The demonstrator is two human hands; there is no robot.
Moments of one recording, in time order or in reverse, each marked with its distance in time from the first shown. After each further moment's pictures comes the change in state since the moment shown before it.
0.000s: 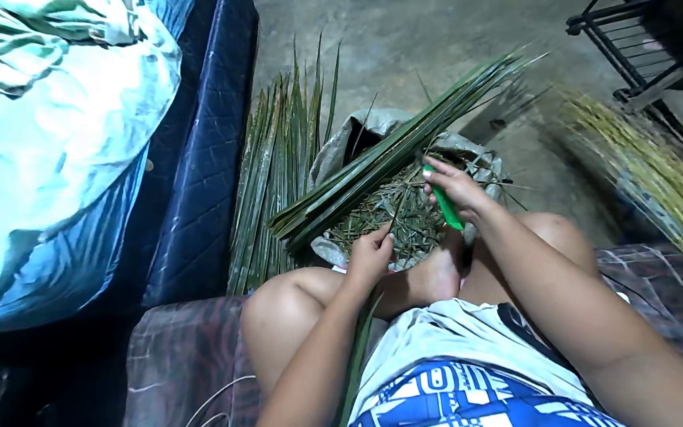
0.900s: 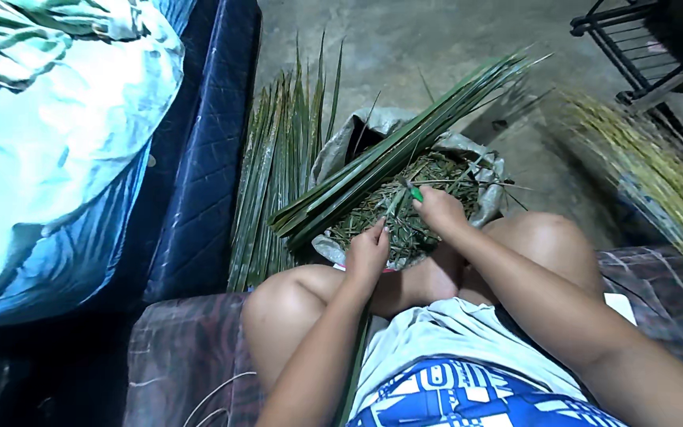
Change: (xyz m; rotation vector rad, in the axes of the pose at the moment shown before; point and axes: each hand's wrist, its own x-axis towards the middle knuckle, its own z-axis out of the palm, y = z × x) left_hand 0.011 -0.010 0.001 0.264 0.086 -0.036; right_hand -0.009 0.005 0.044 -1.071 0.041 0.020
